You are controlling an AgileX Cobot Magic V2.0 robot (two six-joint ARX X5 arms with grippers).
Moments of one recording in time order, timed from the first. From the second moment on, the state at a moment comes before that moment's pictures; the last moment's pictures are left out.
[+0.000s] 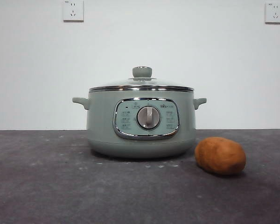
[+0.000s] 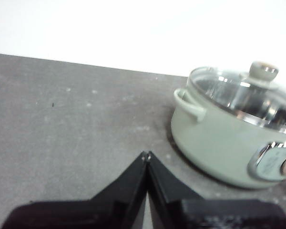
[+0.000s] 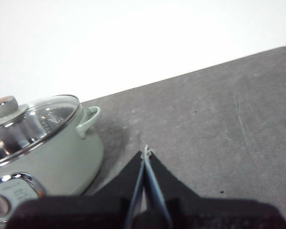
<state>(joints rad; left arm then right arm) 0.08 0.14 0.25 -0.25 0.29 -0.19 -0.01 0.09 0.23 -0.22 -0.11 0.27</state>
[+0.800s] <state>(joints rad) 0.08 0.51 0.90 -0.71 0.53 -0.09 -0.01 0.65 1.06 -0.86 -0.40 -0.03</state>
